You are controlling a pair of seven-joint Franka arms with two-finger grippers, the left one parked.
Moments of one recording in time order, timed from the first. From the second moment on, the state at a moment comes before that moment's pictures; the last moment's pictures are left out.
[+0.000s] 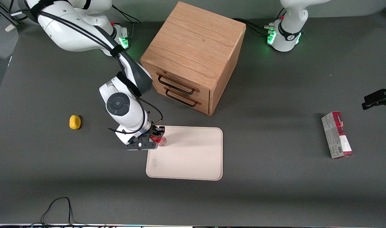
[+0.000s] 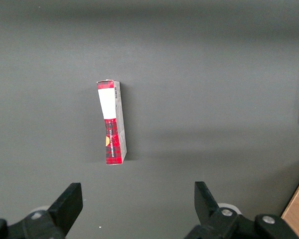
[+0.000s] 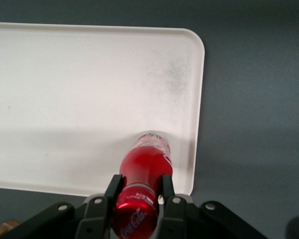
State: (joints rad) arm 0.11 0.61 0.44 -1.57 -0.26 2.17 0.62
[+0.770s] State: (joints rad) arm 0.10 0.61 0.43 -1.58 -0.26 2.25 0.62
